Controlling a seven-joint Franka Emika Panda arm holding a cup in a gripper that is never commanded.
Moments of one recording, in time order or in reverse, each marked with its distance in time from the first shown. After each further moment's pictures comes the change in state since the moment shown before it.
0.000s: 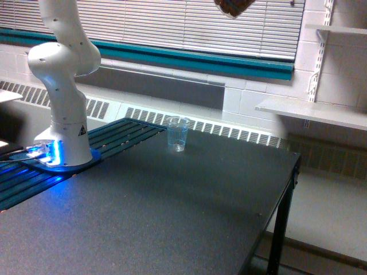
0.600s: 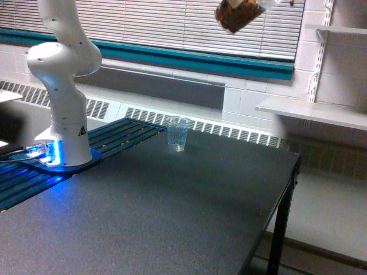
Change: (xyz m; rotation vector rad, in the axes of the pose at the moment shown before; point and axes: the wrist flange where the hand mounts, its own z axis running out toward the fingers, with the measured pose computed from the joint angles) arm -0.058 -0.001 0.011 -0.037 -0.043 -0.117
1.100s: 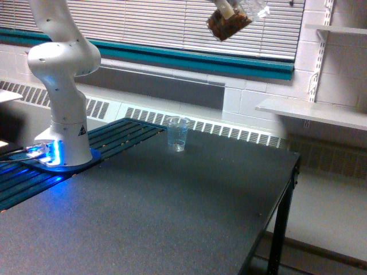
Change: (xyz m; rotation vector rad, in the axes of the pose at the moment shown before) arm -0.108 -0.011 -0.032 0.041 -0.058 -0.184
